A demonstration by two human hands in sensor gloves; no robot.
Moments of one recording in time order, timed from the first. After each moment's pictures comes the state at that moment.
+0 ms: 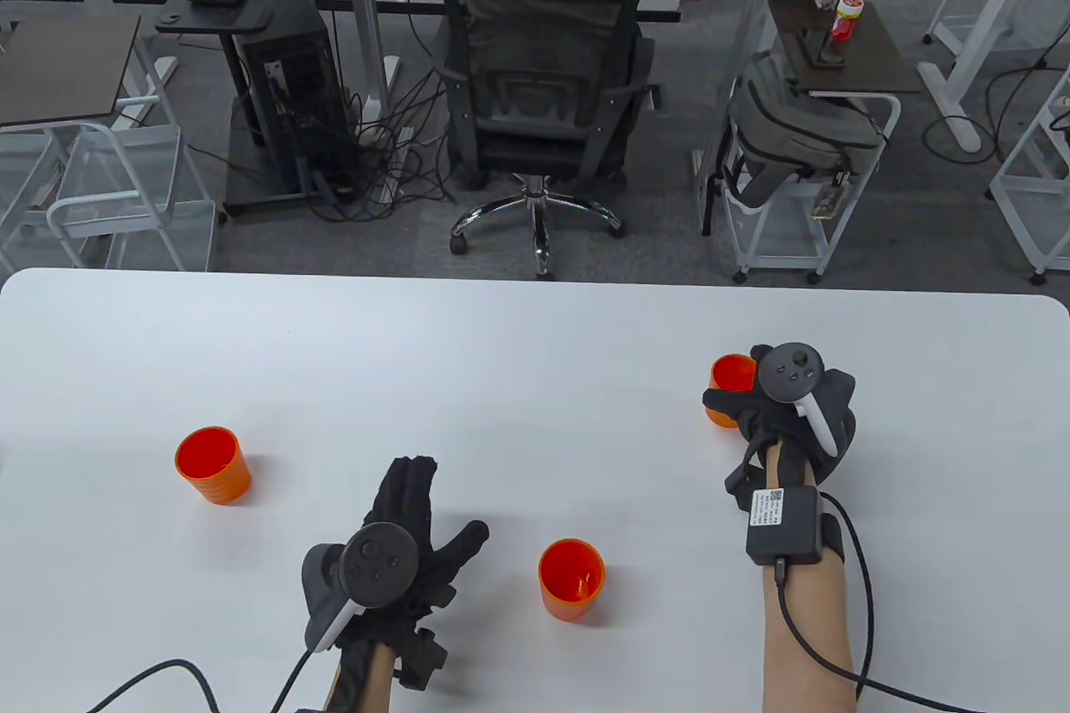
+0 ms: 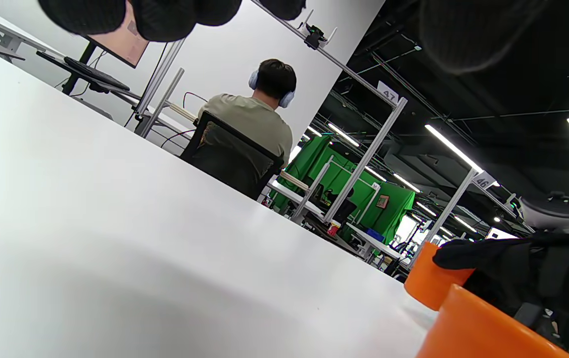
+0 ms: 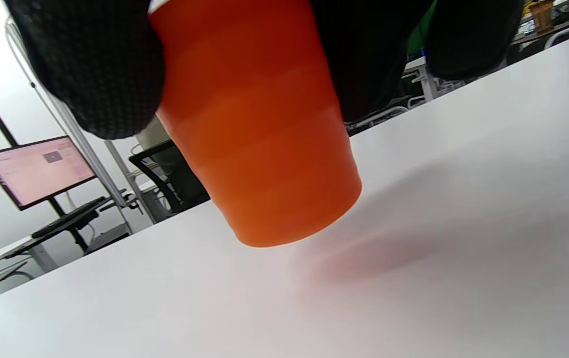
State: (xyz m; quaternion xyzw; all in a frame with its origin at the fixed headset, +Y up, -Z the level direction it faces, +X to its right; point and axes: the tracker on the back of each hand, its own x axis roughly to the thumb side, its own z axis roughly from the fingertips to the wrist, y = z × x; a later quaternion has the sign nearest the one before) left_hand -0.165 -0.715 -0.281 0.07 -0.07 0.27 0.96; right_hand 0.266 -0.704 -0.475 -0.08 -0.02 0.97 0.24
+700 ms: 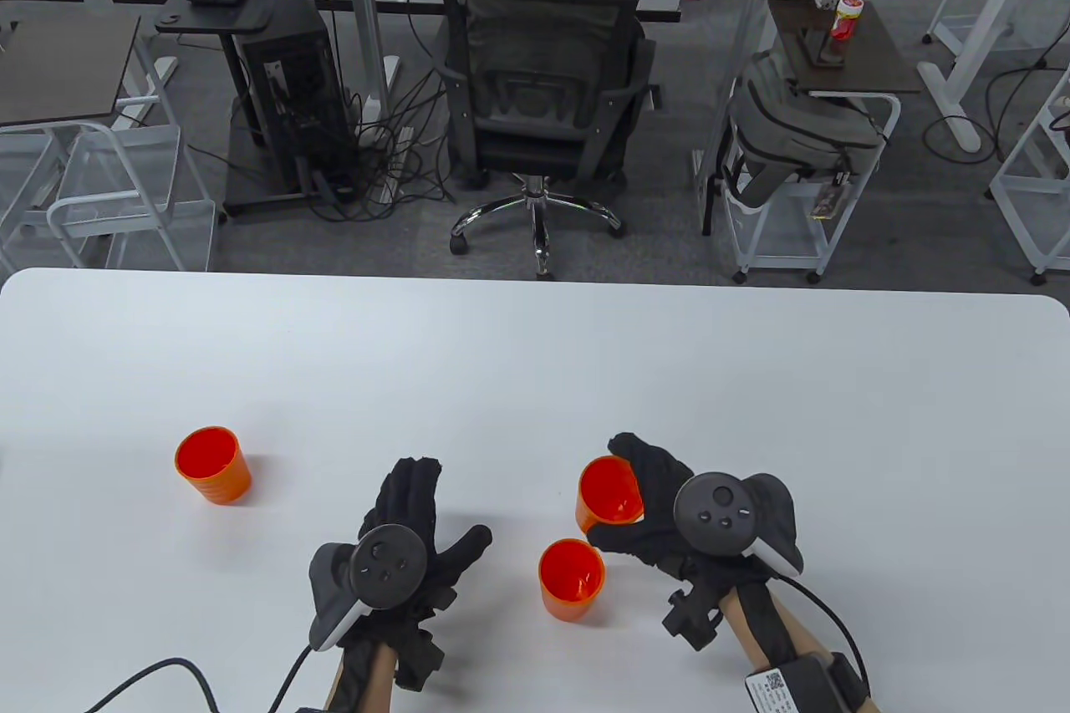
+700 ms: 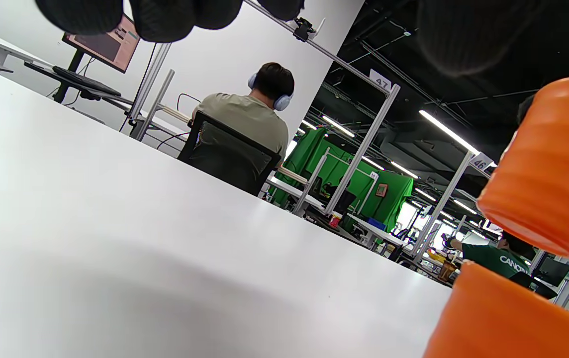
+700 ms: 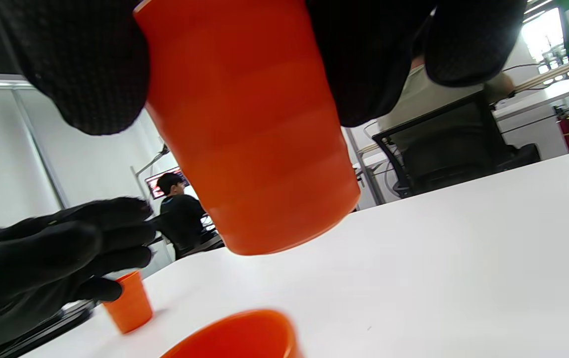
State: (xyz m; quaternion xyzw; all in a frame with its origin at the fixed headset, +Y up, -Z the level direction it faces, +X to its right) left_hand -0.160 -0.715 -0.280 0.07 -0.08 0.23 0.97; right_hand 0.139 -0.654 -0.308 0.26 -0.03 0.93 0.27
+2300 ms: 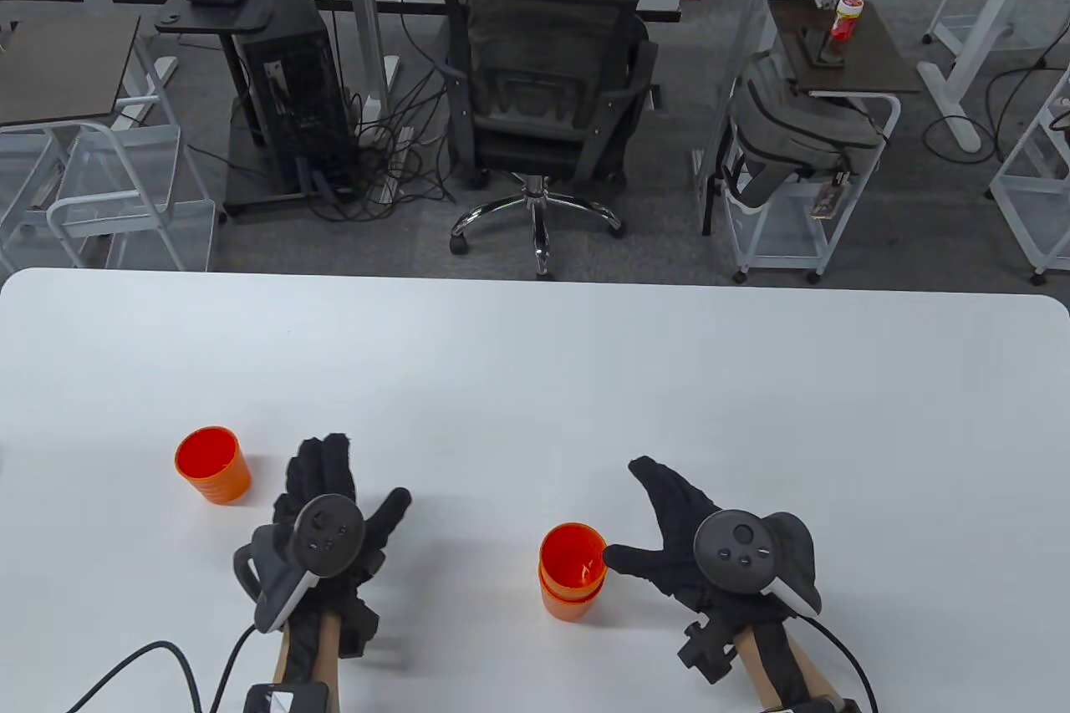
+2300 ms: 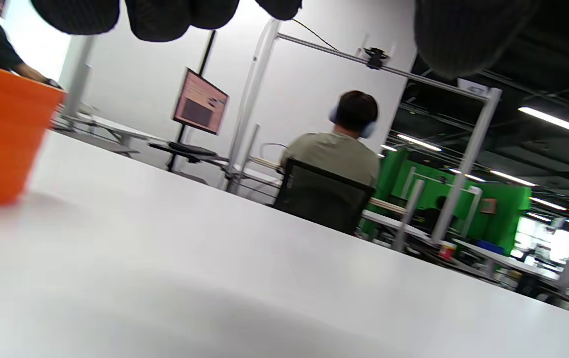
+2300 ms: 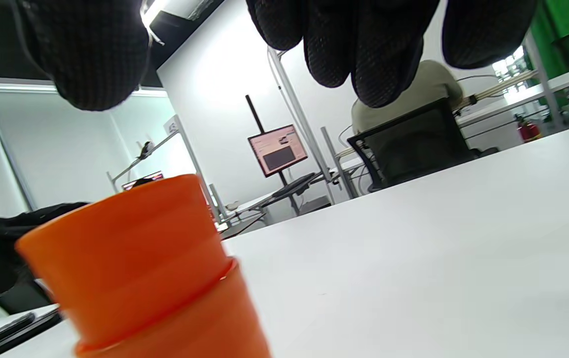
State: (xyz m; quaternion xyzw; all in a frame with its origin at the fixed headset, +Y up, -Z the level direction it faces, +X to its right) left_hand -0.252 -0.704 -0.302 0.11 0.10 0.14 0.98; right_hand 0.178 -0.675 -0.301 0.20 -0.05 0.94 0.26
